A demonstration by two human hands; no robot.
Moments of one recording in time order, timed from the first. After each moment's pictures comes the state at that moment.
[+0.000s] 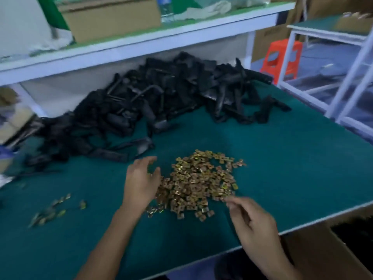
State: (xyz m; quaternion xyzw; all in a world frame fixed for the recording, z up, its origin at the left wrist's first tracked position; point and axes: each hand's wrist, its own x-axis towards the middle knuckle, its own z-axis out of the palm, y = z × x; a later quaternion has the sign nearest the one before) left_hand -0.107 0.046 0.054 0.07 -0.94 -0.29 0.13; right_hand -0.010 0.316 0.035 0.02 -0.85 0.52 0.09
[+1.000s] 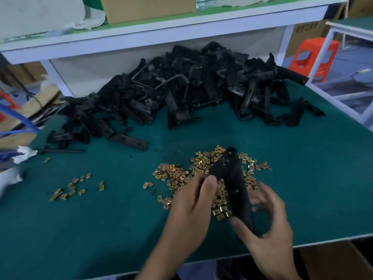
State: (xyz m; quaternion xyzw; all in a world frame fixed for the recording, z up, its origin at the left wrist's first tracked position) left_hand -0.013 0.122 0.099 -0.01 -0.80 -0.60 0.06; right_hand -0.011 0.292 0.015 0.01 -0.79 0.60 0.14
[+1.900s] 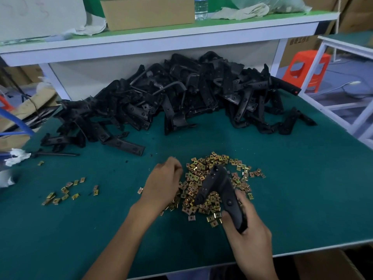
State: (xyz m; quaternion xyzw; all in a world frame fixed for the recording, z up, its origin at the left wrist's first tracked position) left_hand -0.101 0.055 0.057 0.00 -0.96 -0.28 0.09; right_hand -0.016 0.277 0.016 -0.03 -0.84 0.54 0.07
